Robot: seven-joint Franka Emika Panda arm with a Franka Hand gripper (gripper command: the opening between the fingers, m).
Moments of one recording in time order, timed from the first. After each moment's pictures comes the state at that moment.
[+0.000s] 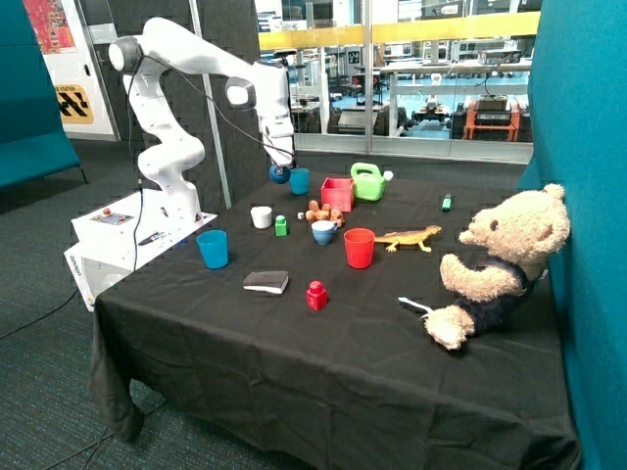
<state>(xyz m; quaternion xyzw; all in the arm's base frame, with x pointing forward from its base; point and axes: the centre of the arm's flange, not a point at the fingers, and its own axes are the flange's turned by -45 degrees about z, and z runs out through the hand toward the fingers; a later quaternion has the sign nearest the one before) 0.449 -0.029 0.451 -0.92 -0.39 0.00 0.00</state>
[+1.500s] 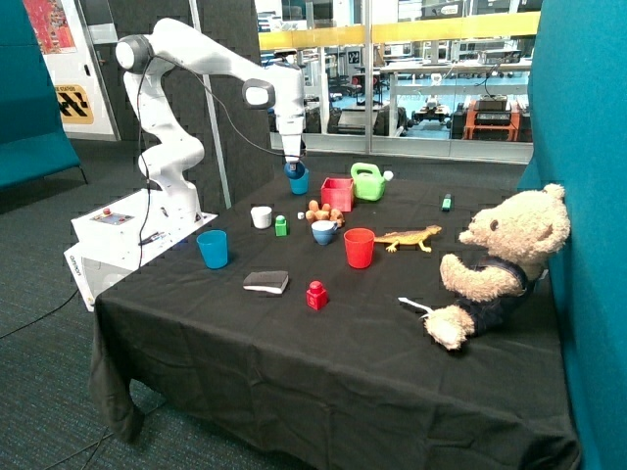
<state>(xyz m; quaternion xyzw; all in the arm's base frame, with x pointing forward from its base) 0.453 0.056 0.439 -0.96 -0.27 0.00 0.00</state>
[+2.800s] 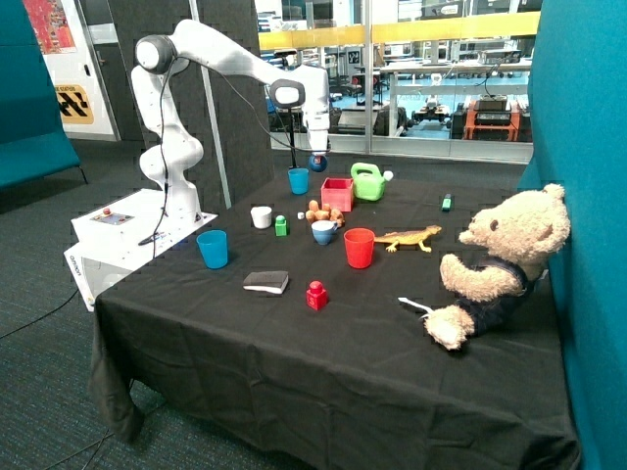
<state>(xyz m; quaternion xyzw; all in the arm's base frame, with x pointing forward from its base) 0.483 0.163 0.428 -0.95 -0.30 0.00 0.00</state>
